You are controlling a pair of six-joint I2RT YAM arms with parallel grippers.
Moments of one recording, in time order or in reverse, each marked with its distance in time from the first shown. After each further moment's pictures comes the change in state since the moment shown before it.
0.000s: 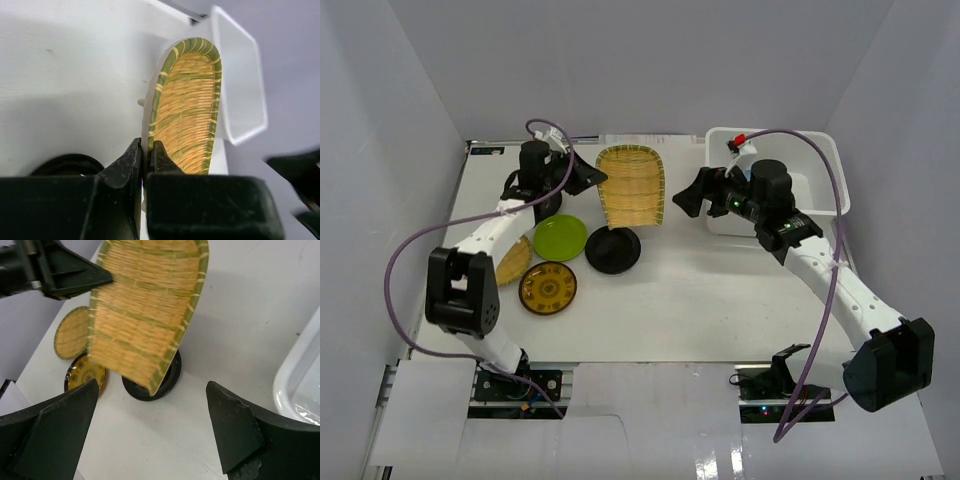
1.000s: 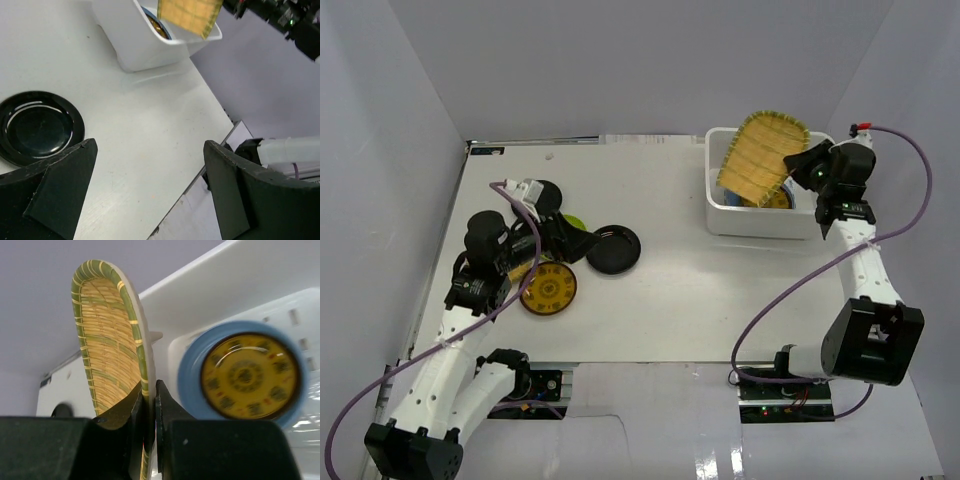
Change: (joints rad) left arm -0.029 -0.861 -0.405 -0.219 0.181 0.214; right arm -0.484 0.103 0.023 0.094 0.084 0.253
